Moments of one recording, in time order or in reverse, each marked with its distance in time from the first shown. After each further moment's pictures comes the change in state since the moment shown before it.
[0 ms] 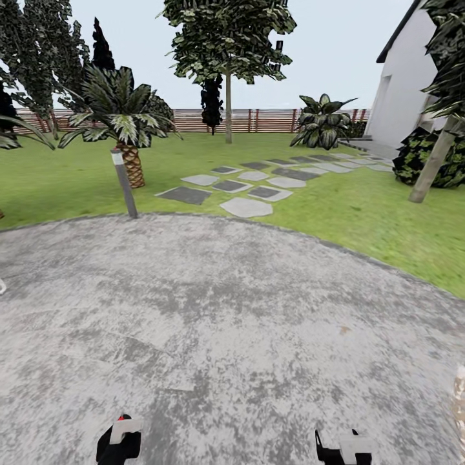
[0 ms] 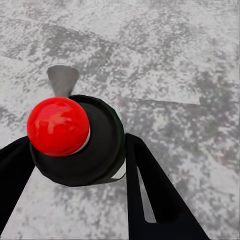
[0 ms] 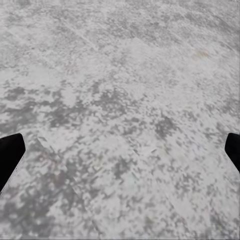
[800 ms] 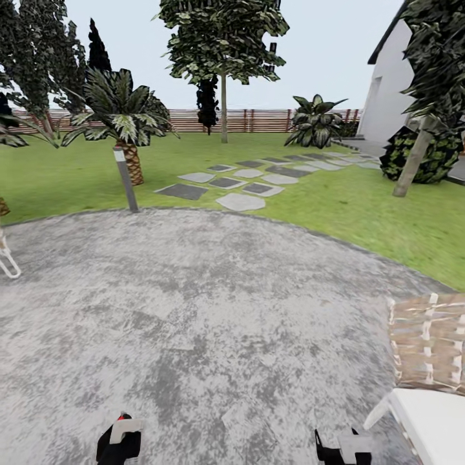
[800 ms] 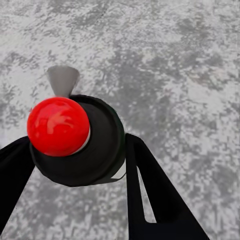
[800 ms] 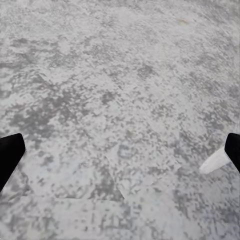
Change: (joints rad) left arm 0.000 0.000 0.000 -0.001 0.000 -0.004 0.000; right arm 0.000 0.000 0.002 -0.002 0.000 -0.001 0.000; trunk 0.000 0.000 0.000
